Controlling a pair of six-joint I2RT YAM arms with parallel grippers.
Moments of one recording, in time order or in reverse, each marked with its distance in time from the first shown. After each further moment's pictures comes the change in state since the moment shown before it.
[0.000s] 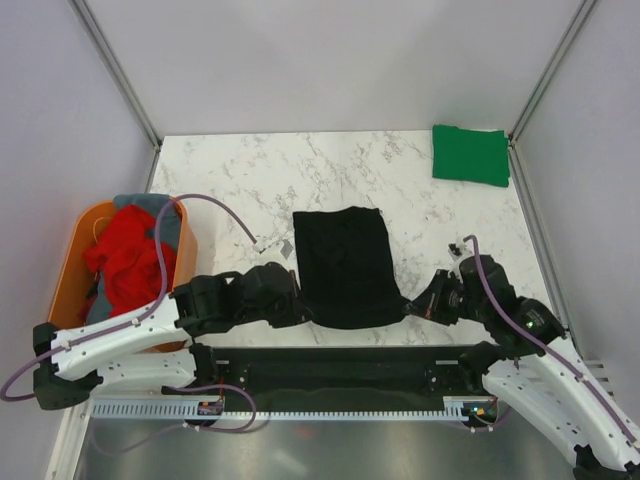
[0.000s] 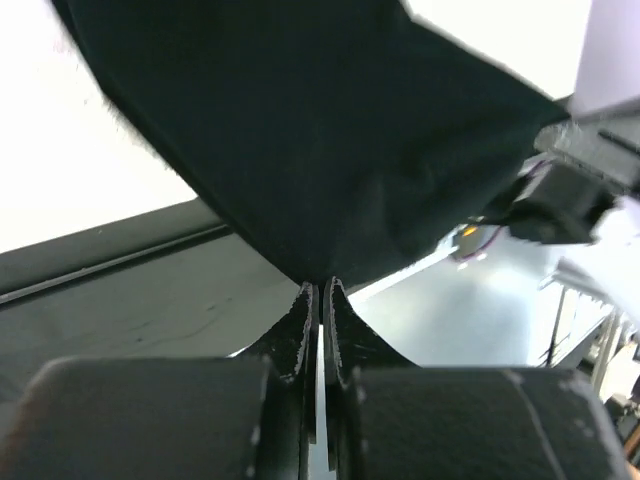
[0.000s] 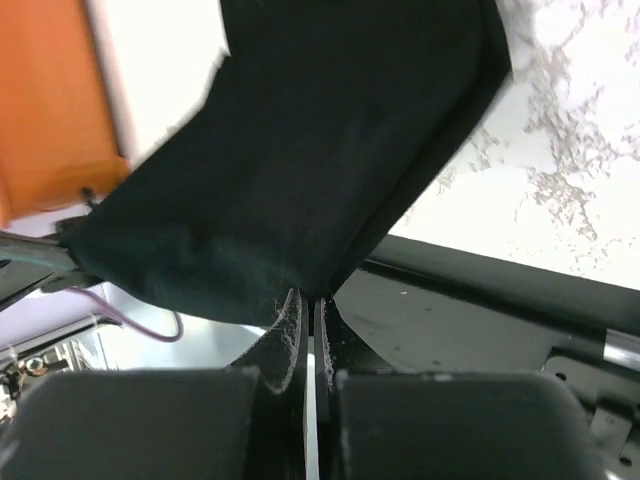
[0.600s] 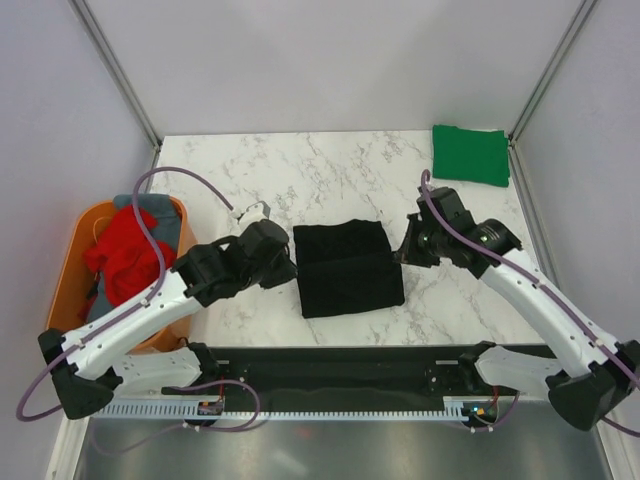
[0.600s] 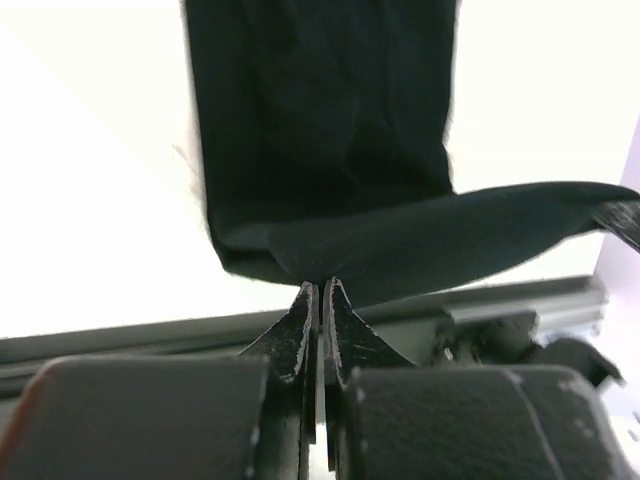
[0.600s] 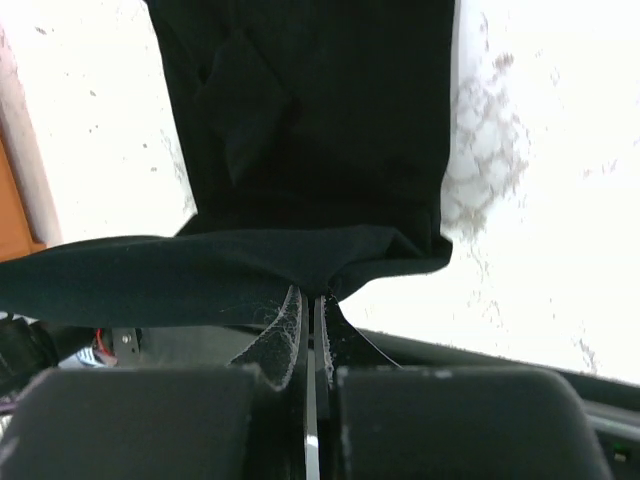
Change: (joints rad) left arm 0.233 0.139 0.227 -0.133 -0.142 0.070; right arm 0.002 0.561 0.478 -0.048 0.225 -0.186
